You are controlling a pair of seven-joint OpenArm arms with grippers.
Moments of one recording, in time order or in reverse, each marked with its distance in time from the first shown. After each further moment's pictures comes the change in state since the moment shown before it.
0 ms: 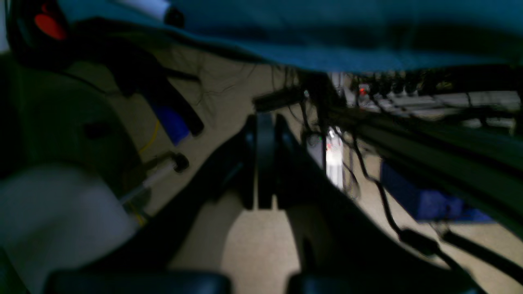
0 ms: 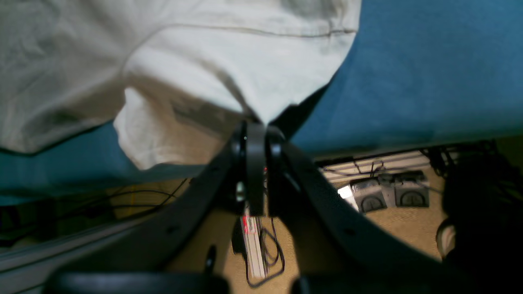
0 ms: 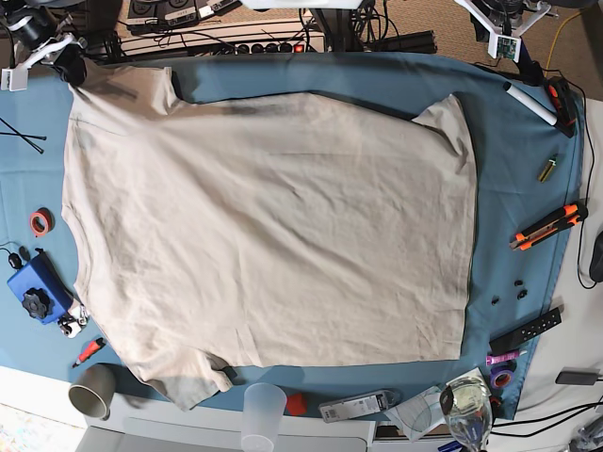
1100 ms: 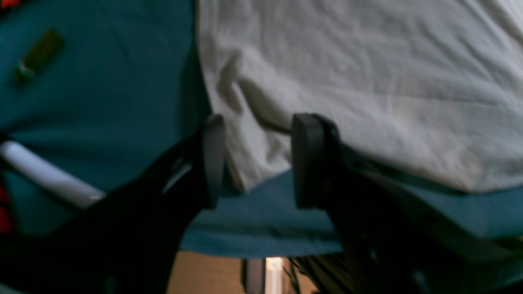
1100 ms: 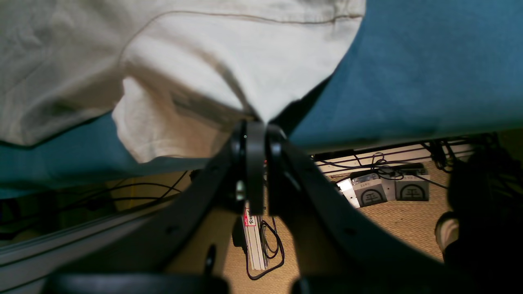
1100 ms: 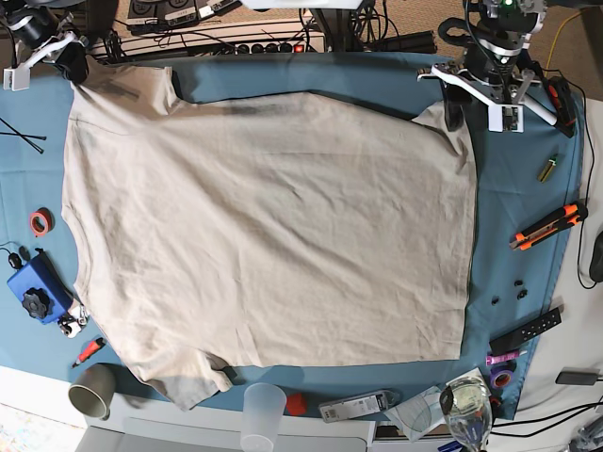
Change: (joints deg) left arm -21.1 4.9 0.0 -5.7 -12.0 -2.9 0.2; right arm 0.0 0.0 0.0 0.0 0.0 0.0 -0.9
